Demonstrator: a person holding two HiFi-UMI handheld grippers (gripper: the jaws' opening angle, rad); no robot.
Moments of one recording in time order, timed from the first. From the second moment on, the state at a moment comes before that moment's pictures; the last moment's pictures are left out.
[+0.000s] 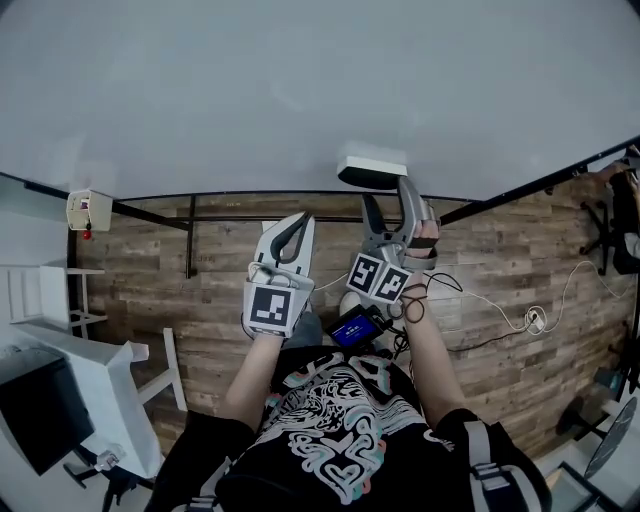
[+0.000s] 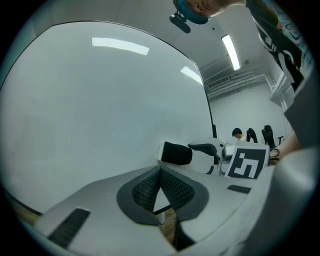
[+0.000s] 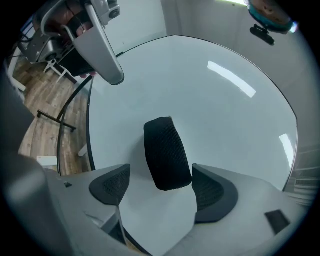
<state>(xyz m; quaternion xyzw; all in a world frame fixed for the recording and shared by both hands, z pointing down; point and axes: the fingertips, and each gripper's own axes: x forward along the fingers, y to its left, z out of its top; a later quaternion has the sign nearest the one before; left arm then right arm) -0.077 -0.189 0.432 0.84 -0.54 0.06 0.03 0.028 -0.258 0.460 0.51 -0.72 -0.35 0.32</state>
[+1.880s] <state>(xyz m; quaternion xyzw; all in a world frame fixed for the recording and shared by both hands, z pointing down) -0.103 -0.185 0.438 0.84 -0.53 0.04 0.05 0.010 -0.228 0.460 0.53 -0.71 -0.37 0.29</state>
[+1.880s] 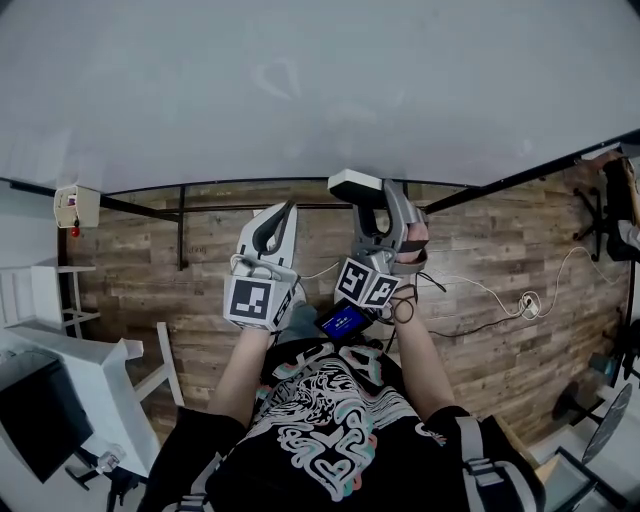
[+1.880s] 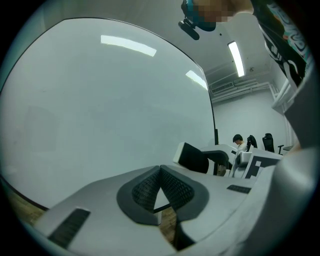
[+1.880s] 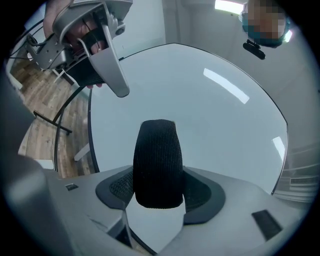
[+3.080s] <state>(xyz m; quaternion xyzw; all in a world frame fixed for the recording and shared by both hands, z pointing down) -0.107 -0.168 0.431 0.83 -0.55 0.03 0.05 0.023 -0.183 0.459 0.53 -0.74 -0.32 0.26</state>
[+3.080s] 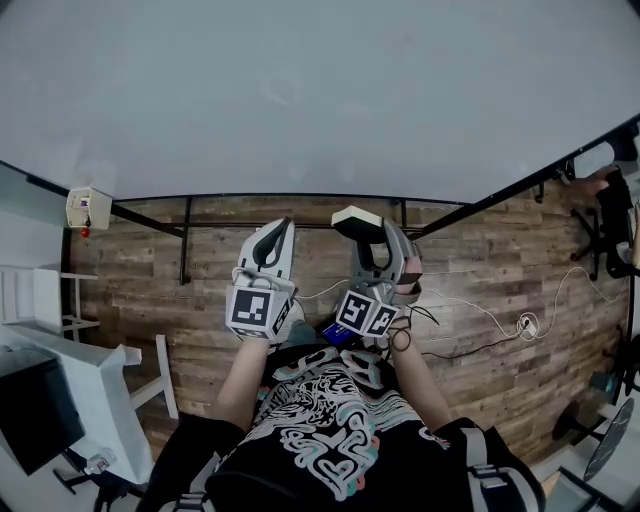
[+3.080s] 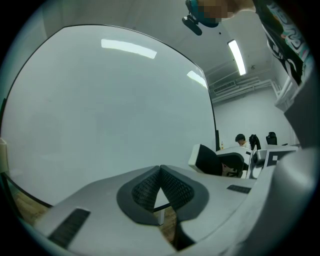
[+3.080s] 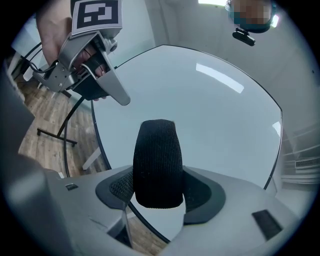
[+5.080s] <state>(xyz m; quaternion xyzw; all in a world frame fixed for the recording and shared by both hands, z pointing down) -0.128 -0.231 0.464 0.82 -0.56 0.05 0.08 0.023 -0.276 0.455 0.56 -0.72 -0.31 0.26</state>
